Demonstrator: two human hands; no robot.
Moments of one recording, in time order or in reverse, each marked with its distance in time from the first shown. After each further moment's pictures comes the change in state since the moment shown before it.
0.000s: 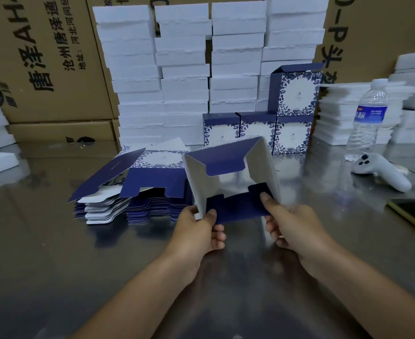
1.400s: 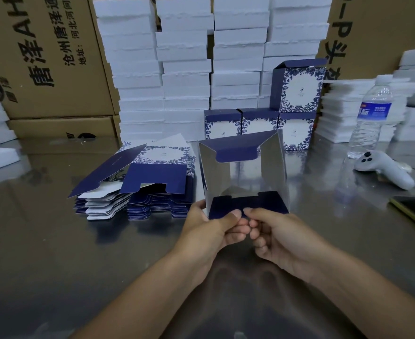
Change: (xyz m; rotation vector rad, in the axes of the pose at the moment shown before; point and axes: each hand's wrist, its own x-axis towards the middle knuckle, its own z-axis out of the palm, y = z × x) left_hand -0.004 -0.005 0.007 -0.124 -0.171 0.030; right_hand -0.017 -0.002 0.010 0.248 -0.329 0.253
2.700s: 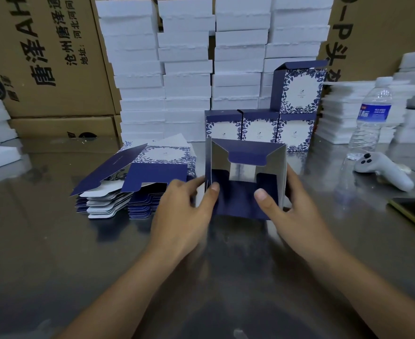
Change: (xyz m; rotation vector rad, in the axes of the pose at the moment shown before) left_hand 0.009 0.019 -0.029 1.040 0.352 0.581; right_hand 0.017 0.000 -0.022 -0.549 0.156 -0.883
